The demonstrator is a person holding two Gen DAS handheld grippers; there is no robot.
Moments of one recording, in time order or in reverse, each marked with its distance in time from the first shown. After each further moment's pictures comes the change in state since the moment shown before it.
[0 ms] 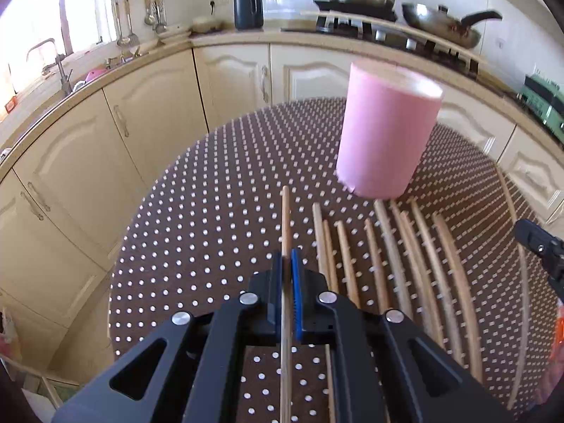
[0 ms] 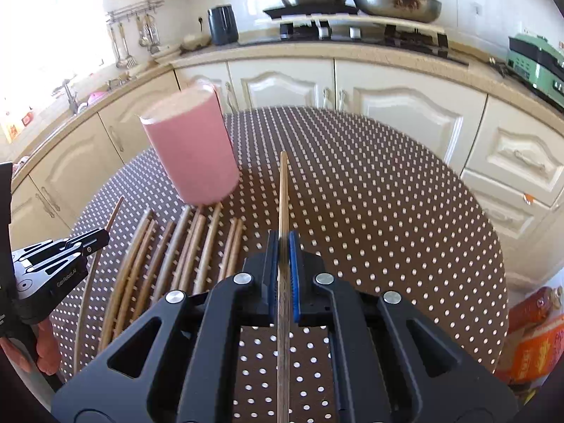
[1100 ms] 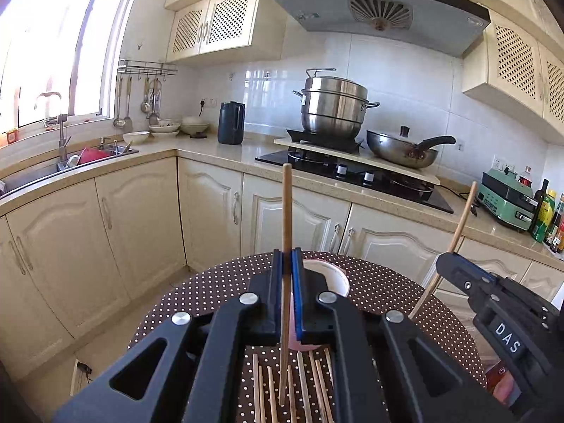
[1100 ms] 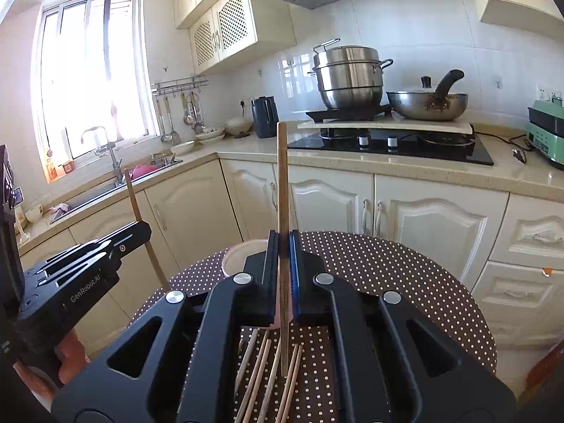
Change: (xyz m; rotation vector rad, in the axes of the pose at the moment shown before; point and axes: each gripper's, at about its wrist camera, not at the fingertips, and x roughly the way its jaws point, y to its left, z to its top) left arm -0.106 -0.019 0.091 -0.056 -0.428 -0.129; right arm -0.071 0.030 0.087 -0.040 -0.338 0.150
